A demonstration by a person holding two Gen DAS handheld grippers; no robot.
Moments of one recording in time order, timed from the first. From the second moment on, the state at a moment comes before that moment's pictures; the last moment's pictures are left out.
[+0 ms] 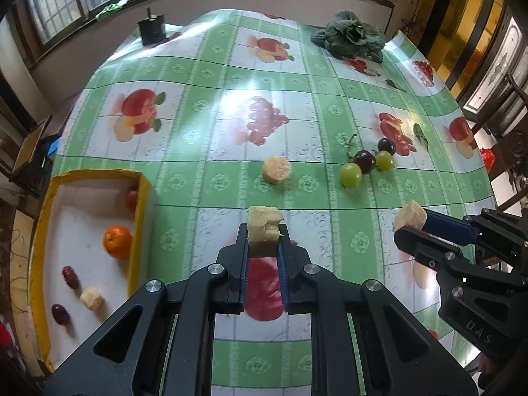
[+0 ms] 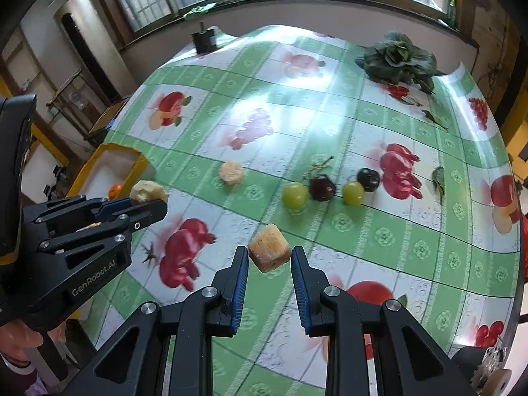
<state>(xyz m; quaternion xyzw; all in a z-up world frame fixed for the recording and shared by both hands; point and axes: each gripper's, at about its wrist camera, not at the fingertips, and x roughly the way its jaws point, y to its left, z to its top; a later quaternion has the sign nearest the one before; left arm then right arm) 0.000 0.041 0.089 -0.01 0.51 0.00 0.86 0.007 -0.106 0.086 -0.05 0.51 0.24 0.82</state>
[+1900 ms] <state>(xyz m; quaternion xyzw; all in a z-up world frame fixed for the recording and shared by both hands) -0.120 0.248 0.042 -0.14 0.55 0.19 0.80 -0.015 0.201 0.039 -0.20 0.51 0.45 0.71</state>
